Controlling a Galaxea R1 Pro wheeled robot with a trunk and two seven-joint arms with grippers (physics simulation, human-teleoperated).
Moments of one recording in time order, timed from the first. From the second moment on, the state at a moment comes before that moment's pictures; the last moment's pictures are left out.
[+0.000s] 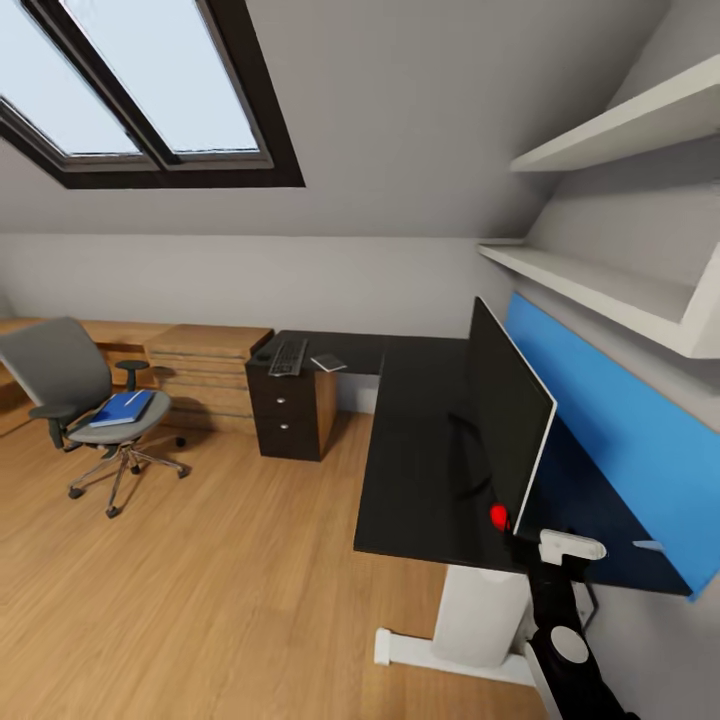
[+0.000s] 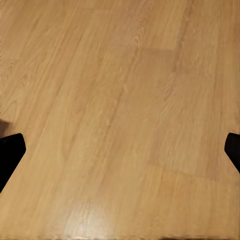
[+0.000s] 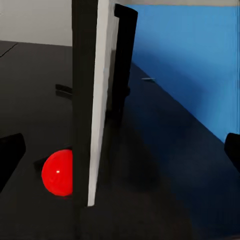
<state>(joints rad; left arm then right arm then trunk) -0.21 -0.02 -0.28 -0.02 0.20 -0.63 0.33 -0.19 -0.01 -0.05 -1.24 0.09 -0.12 -0.33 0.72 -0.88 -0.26</state>
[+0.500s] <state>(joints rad) -0.21 -0.02 -0.28 -0.02 0.20 -0.63 0.33 -0.19 0.00 0.02 -1.16 0.08 -0.11 -0.33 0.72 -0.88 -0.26</state>
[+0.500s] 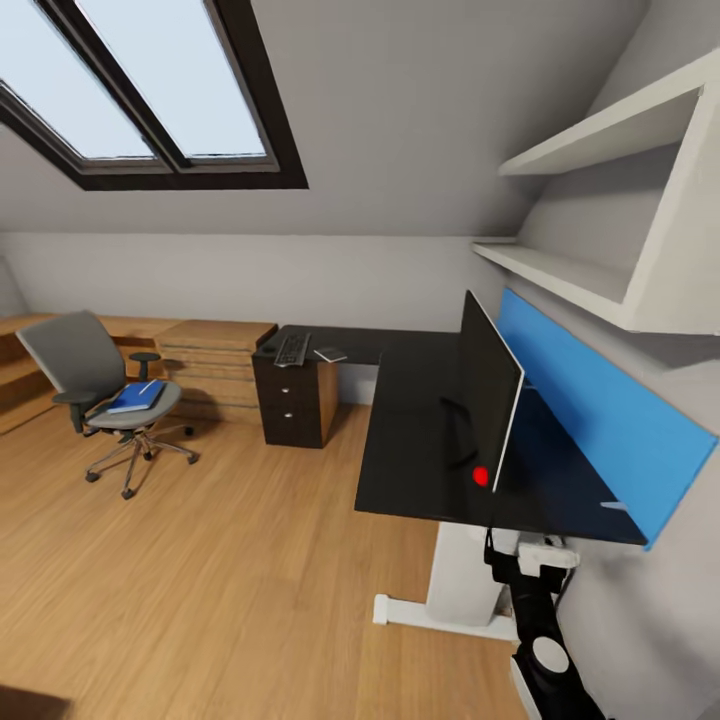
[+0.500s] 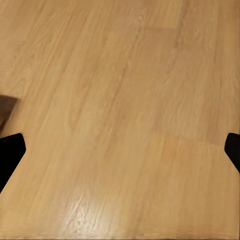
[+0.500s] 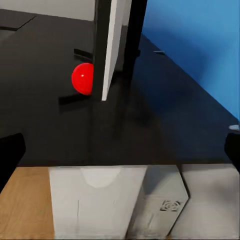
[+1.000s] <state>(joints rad) -0.21 -0.02 -0.27 -0.02 0.20 -0.63 0.34 -0.19 0.06 0.07 -0.69 0.07 -0.26 -0.33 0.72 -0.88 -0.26</state>
